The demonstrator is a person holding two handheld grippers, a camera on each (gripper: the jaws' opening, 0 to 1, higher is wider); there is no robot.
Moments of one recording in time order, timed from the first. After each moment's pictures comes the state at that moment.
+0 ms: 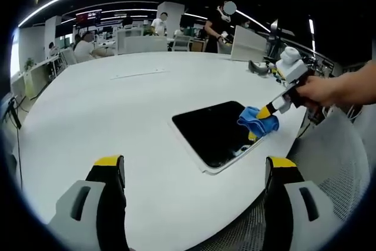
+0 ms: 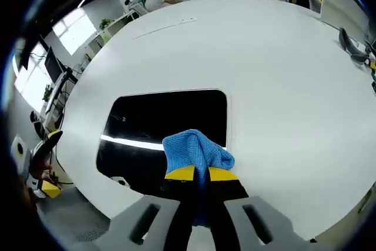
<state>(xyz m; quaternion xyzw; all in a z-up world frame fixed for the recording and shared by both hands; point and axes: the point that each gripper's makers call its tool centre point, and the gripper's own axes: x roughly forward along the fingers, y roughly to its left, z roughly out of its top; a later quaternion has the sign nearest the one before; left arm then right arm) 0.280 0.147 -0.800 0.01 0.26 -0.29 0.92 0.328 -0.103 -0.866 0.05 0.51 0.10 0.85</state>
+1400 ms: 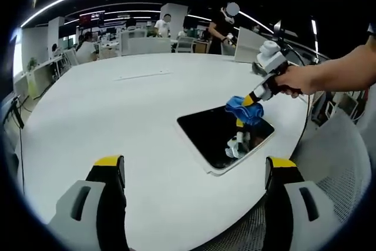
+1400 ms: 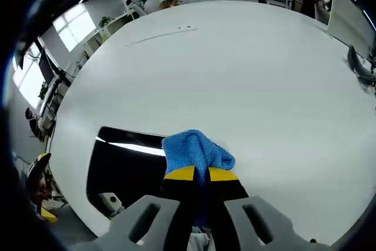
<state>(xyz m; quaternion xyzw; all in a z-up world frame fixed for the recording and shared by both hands) 0.283 0.153 -0.797 0.01 0.26 -0.28 0.93 0.399 -0.109 -0.867 0.03 0.50 0.10 0.86</state>
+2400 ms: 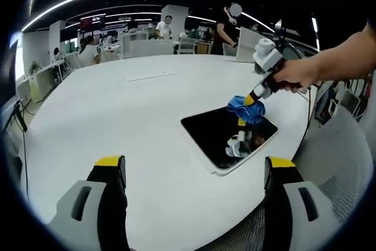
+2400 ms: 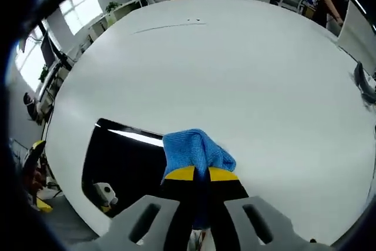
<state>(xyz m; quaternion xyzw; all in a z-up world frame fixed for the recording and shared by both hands) 0.285 0.159 -0.796 0.02 0.25 -0.26 0.93 0.398 -0.108 -0.862 -0.01 0.53 0.13 0.84</state>
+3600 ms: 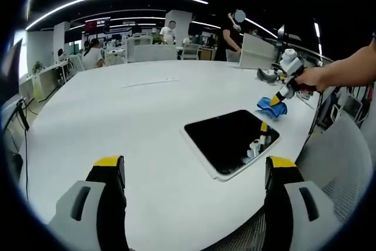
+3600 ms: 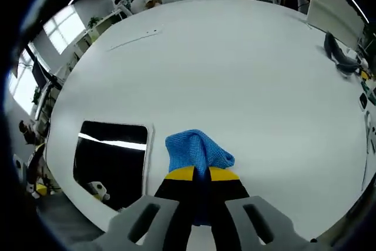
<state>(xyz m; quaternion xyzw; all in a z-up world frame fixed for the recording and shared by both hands) 0.289 0.162 -0.790 0.01 0.23 -0.26 0.94 0.370 -0.213 -0.864 0.03 0.53 0.06 0.84</state>
